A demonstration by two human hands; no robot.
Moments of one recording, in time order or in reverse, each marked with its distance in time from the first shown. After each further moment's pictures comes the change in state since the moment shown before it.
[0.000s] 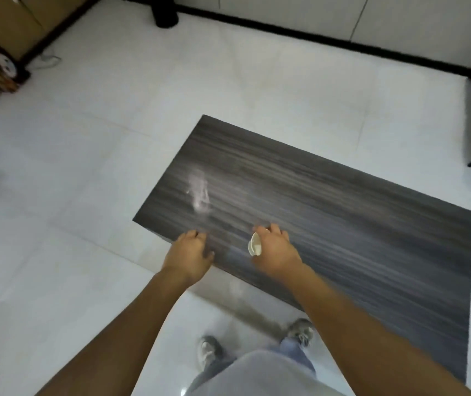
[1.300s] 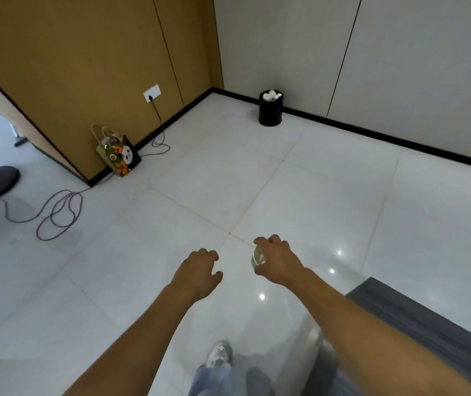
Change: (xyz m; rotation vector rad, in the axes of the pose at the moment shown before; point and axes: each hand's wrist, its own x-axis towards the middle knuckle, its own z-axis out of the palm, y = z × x) left_hand 0.386 -0.524 -0.445 -0.017 0.092 -0.098; right_hand 0.501 -0.652 -0.089 -0.101 0.026 -0.269
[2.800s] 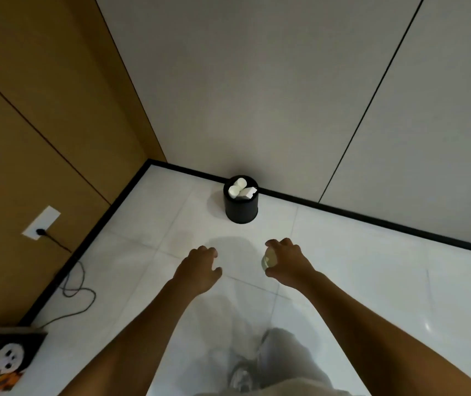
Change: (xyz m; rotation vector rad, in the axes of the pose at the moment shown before) left_hand 1.090 0.083 -0.462 -0.026 -0.083 0.179; right_hand 0.964 0.071 -0.573 0.136 0.103 0.280
